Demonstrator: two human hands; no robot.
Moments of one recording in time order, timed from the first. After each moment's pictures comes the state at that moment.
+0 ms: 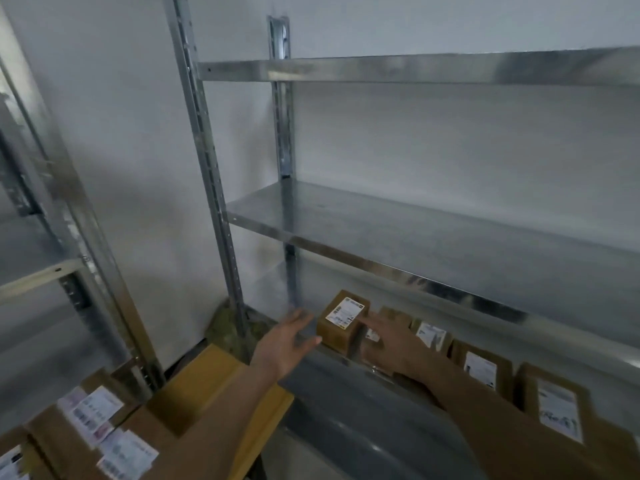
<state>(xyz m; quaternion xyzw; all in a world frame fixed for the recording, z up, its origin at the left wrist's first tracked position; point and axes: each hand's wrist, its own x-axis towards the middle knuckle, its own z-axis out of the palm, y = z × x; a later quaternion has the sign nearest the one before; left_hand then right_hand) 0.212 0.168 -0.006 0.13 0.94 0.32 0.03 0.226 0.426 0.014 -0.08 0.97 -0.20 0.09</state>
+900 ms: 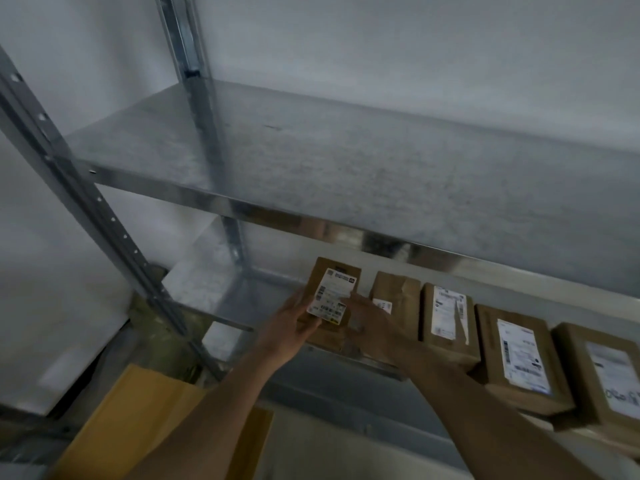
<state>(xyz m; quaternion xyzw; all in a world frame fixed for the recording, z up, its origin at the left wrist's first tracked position) -0.029 0.204 -0.181 0.25 0.90 0.33 0.14 0.024 0.413 -0.176 0.07 0.94 -0.30 0.16</state>
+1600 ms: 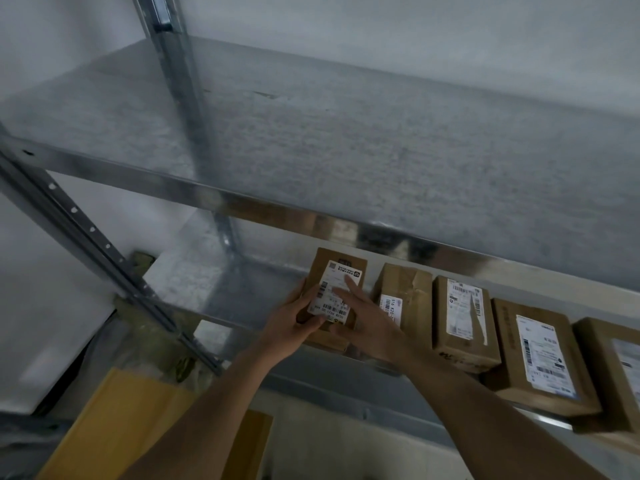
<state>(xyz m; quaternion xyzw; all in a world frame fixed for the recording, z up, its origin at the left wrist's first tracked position) -0.070 0.209 -0.232 0.26 0.83 0.45 0.20 -0.004 0.405 -0.204 0.03 0.94 -0.30 0.14</state>
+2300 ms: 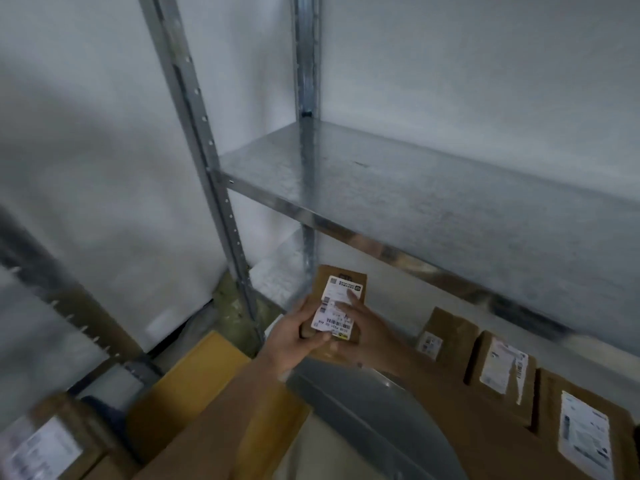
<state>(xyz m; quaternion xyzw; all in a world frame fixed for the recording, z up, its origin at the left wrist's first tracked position) 0.031 0.122 -0.119 0.13 0.88 0.46 0.04 0.026 0.332 -0.104 -0.15 0.91 -0.35 0.15</state>
